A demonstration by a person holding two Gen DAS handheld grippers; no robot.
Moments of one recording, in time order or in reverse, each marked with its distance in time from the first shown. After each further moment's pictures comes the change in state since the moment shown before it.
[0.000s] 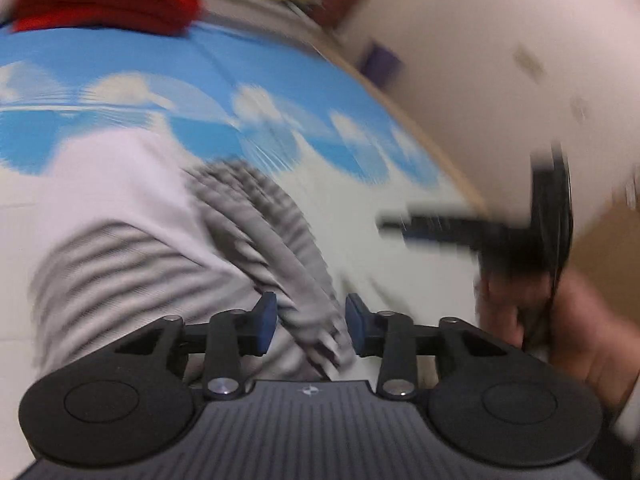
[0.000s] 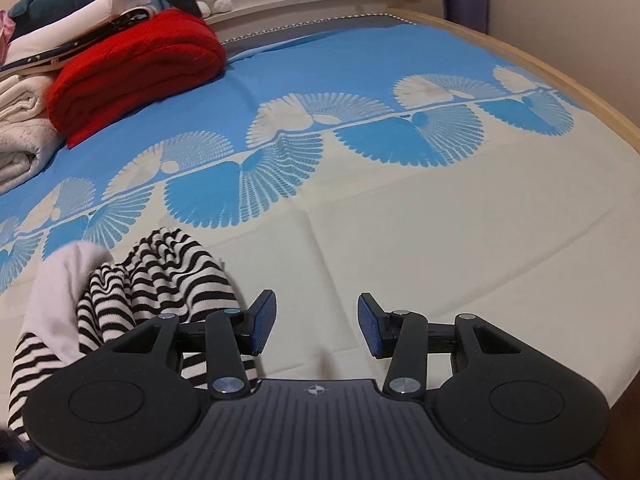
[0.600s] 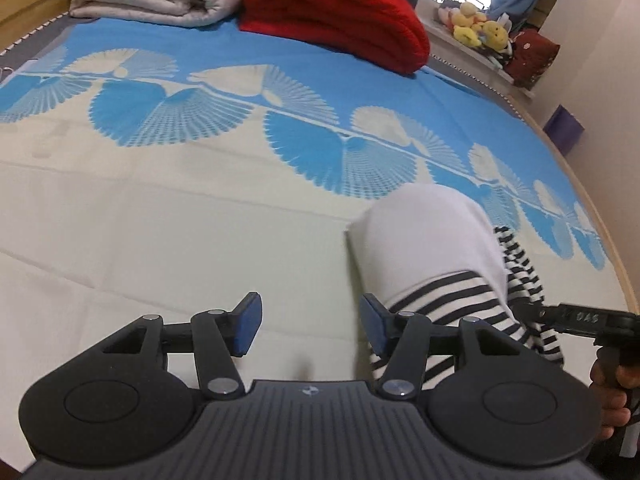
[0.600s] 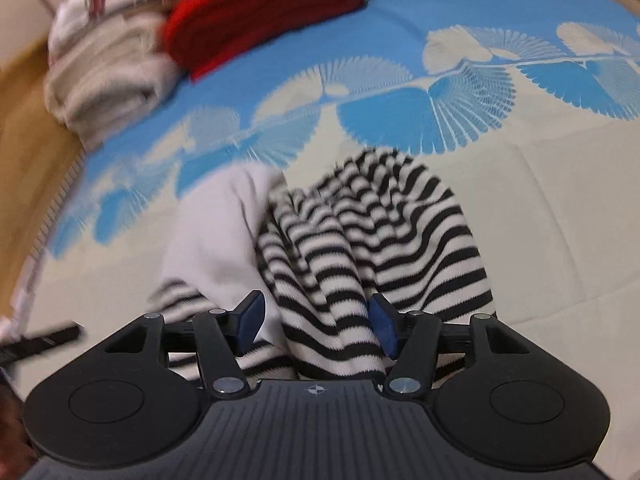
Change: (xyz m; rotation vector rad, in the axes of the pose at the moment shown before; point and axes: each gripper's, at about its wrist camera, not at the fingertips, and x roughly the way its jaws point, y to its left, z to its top) left arm -0.105 0.124 0.008 -0.196 -0.042 0.493; right arm 0.036 0.113 -0.016 -0.082 0.212 0.334
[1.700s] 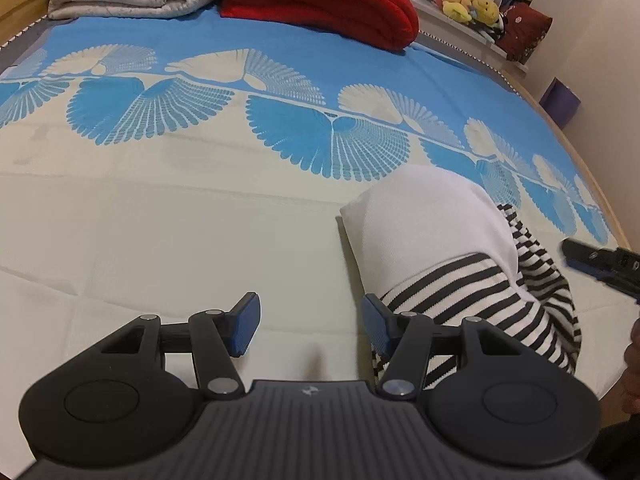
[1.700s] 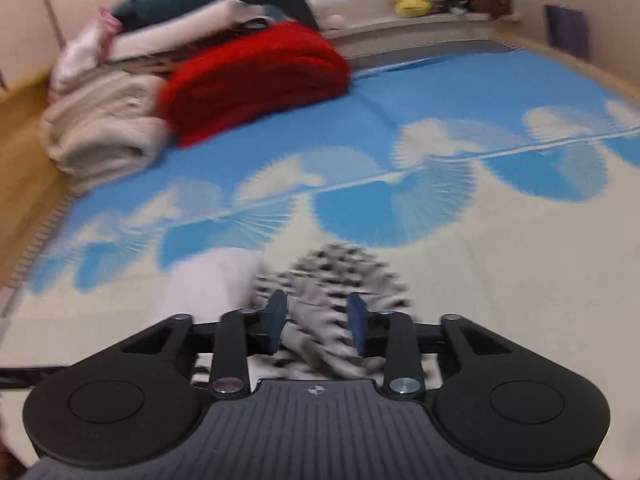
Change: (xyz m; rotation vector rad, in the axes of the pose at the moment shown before) left arm 0.020 -0.013 -0.003 0.060 0.051 -0.001; right arm -0.049 -0.008 0.002 -0.035 -0.251 -0.002
